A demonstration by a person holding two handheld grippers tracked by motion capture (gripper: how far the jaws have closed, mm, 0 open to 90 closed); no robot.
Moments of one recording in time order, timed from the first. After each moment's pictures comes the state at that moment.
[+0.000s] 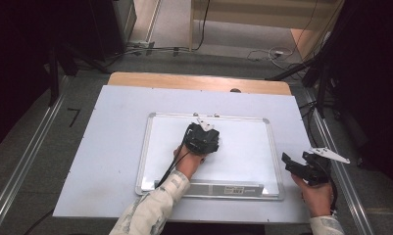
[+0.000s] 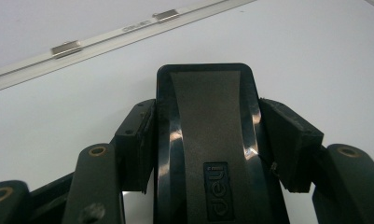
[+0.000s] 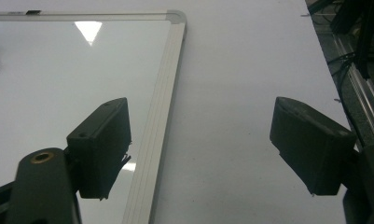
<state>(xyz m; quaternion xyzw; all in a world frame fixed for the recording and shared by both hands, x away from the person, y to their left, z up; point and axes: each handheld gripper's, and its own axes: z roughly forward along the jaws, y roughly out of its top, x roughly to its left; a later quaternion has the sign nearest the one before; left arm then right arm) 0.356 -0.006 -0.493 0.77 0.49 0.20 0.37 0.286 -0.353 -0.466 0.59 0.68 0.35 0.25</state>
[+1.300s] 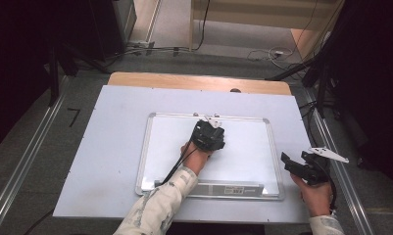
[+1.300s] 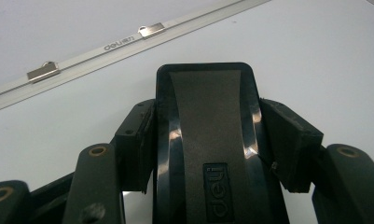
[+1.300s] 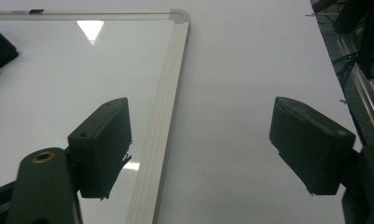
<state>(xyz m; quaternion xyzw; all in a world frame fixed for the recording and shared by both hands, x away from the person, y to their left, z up) 0.368 -0.035 -0.491 0.78 0.48 0.20 0.35 0.287 -0.351 -0.467 0.59 0.68 0.35 0.25</state>
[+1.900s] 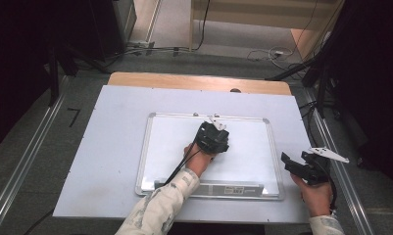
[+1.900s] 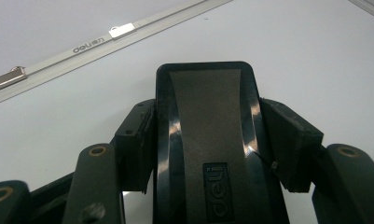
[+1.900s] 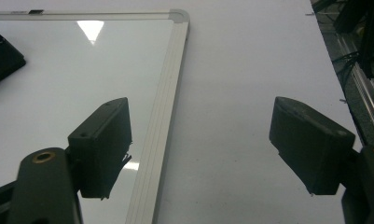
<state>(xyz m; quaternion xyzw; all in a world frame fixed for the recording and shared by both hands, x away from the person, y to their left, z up) 0.364 -0.040 -0.491 0.79 0.46 0.19 0.36 0.287 -0.352 -0.467 0.59 0.68 0.35 0.25</state>
